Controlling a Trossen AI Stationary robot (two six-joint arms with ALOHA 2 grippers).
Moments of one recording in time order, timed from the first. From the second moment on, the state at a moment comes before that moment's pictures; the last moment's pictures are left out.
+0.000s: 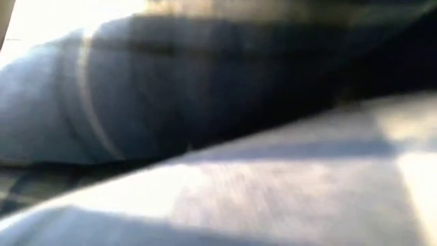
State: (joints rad) left arm -0.17 1.76 1.65 -1.18 -0.19 -1.08; right arm -0.72 1.76 0.97 -0.35 -0.18 0.01
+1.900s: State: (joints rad) left arm -0.12 1.73 1.65 -1.20 -0.24 -1.14; right arm -0.77 1.66 0.98 -0.46 -0.26 -0.03
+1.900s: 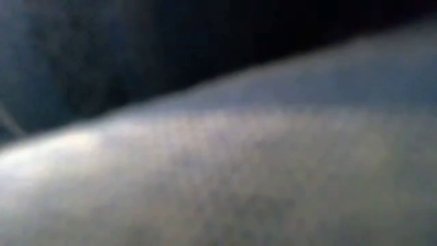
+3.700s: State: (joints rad) left arm -0.03 1.73 1.65 -1.19 -0.22 -1.07; right arm -0.73 1.79 1.28 -0.42 -0.21 -0.05
